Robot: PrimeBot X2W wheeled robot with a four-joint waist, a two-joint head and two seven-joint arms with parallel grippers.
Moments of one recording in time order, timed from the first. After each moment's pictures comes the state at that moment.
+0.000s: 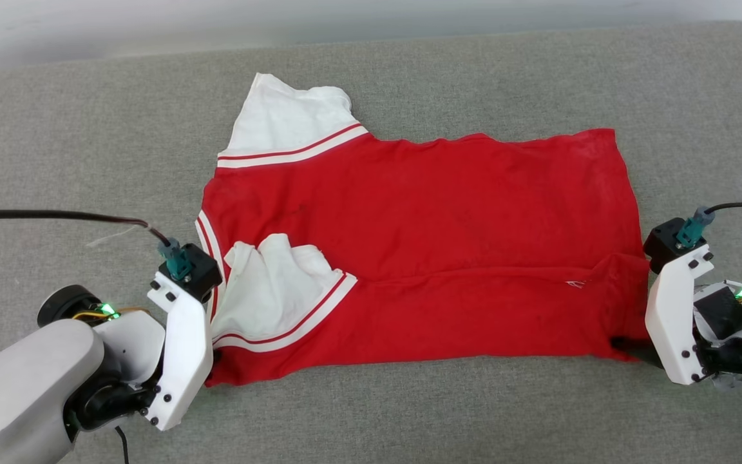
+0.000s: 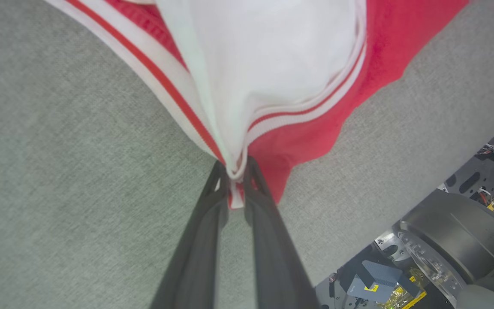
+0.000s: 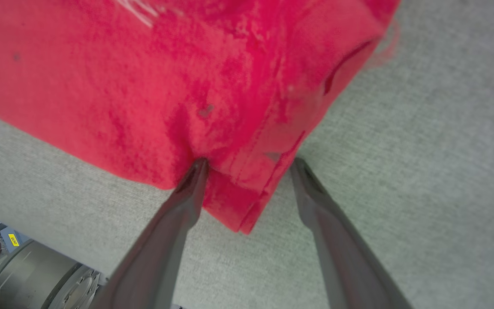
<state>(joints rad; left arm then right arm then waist) -0.73 0.90 -1.06 0.04 -1.04 -0.05 0.70 -0.67 -0.69 0.87 0.43 0.96 0.13 0.75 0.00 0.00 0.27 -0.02</state>
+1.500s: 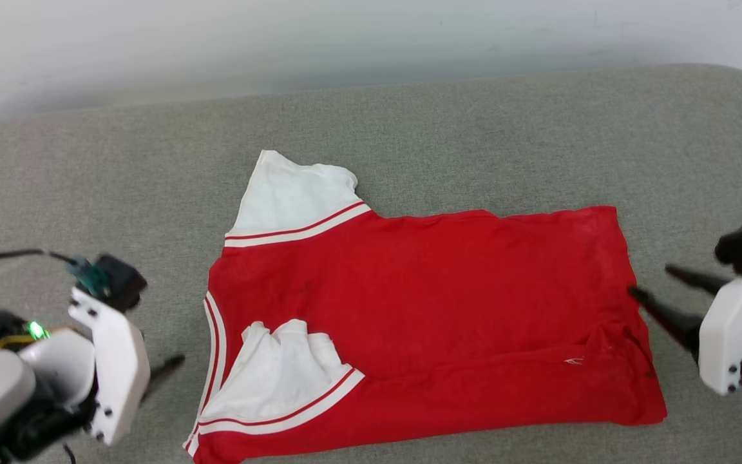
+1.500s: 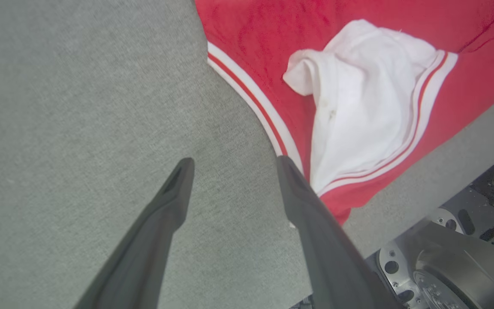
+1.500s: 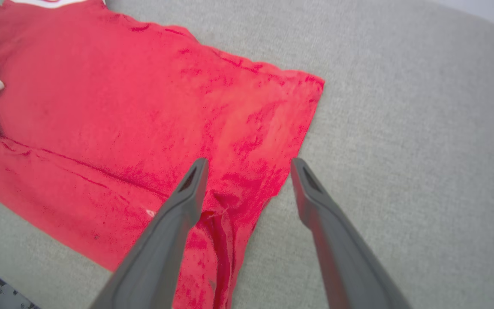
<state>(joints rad) -0.59 1.05 -0.99 -0.04 -1.09 0.04 0.51 -0.47 -0.81 0.69 0.23 0.88 0.13 0.27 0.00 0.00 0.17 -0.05</state>
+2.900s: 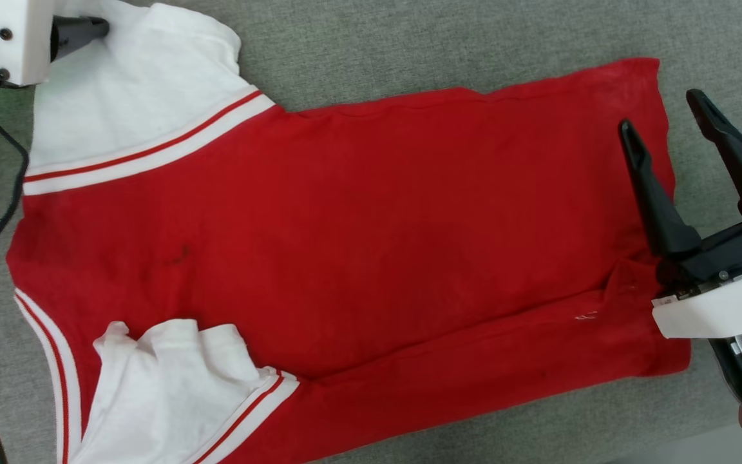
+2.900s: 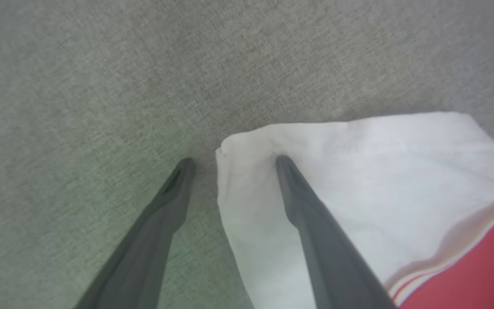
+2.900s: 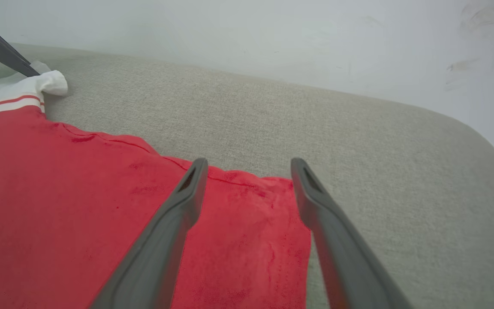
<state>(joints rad) -1.39 0.84 -0.88 0.31 -1.08 0.03 1.05 -0.32 -0.32 0.13 -0.29 0.27 0.13 0.06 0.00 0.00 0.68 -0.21</state>
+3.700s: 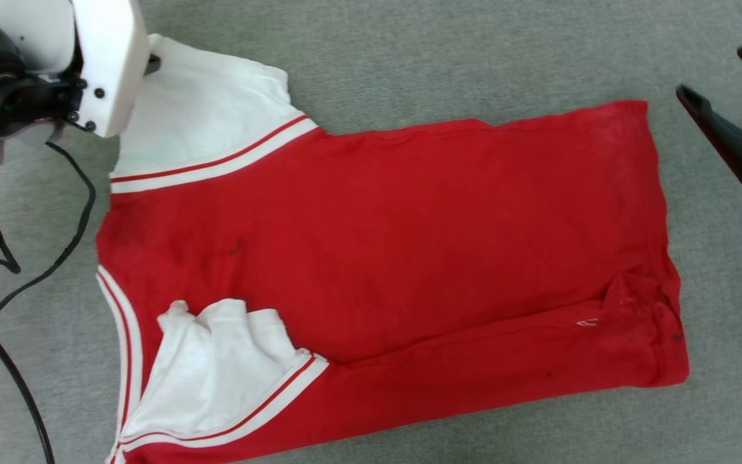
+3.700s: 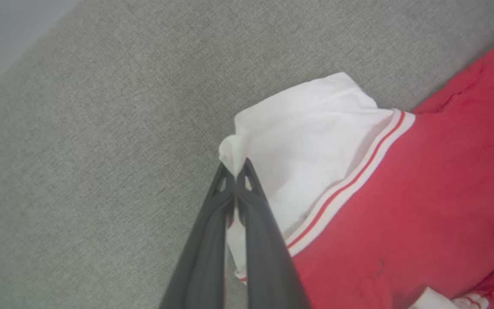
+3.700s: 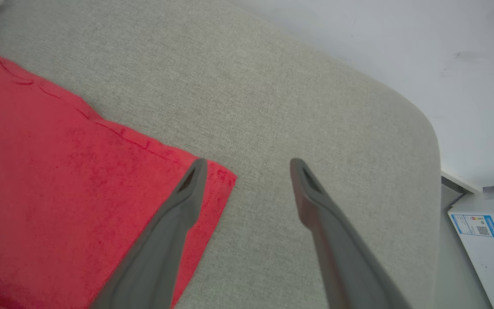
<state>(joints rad) -1.33 0.75 -0.94 0.33 -1.06 -0.10 0.92 -0.68 -0.72 0.31 -0.13 0.56 0.13 0.63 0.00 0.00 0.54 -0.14</state>
